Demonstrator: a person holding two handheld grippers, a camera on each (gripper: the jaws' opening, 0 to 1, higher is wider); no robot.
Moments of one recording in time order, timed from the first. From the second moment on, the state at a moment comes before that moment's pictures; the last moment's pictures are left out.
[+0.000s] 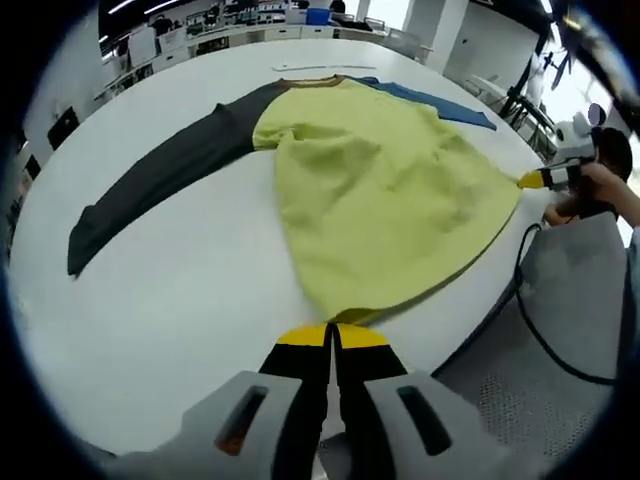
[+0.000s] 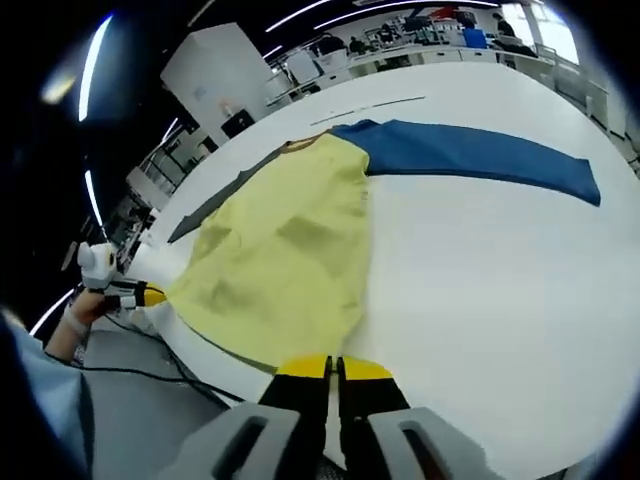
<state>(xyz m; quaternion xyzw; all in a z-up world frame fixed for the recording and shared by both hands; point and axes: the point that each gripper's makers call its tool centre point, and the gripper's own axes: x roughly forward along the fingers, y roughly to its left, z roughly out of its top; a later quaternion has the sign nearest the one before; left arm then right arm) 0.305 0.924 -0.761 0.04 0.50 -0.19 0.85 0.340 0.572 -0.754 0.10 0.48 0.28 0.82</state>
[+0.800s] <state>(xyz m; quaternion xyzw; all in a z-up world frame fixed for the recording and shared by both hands) 0.277 0.918 -0.776 0.08 0.54 -0.20 0.81 0.327 0.560 -0.767 0.10 0.49 0.27 0.82</state>
